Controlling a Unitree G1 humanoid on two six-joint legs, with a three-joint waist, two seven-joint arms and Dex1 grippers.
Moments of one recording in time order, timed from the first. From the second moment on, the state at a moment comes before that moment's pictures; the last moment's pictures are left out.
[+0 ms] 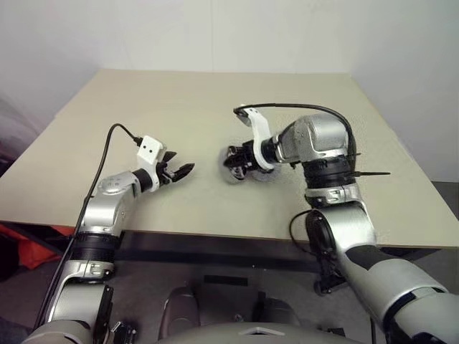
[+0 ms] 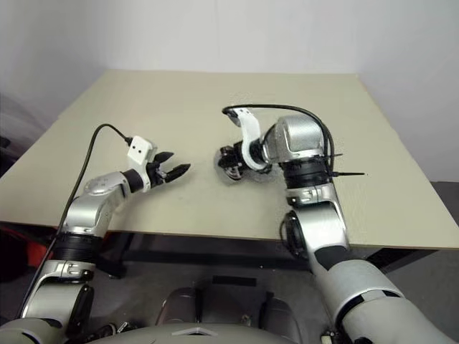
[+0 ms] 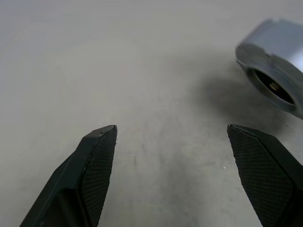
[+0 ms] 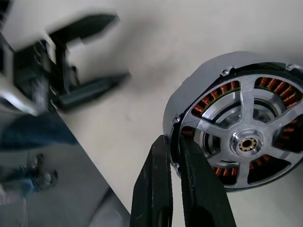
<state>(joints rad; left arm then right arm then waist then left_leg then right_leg) -0.44 0.41 0.05 0.21 -0.25 0.38 -0.70 -1.10 -0.06 -0.14 0.34 0.13 1.61 0.57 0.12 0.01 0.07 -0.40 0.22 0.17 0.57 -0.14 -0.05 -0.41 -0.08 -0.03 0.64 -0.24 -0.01</state>
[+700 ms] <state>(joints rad) -0.42 0.42 0.06 0.18 -0.25 0.39 -0.67 -1.07 0.00 -0.19 0.51 0.15 1.42 0.27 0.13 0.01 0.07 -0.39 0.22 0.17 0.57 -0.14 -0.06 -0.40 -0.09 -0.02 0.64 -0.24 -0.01</state>
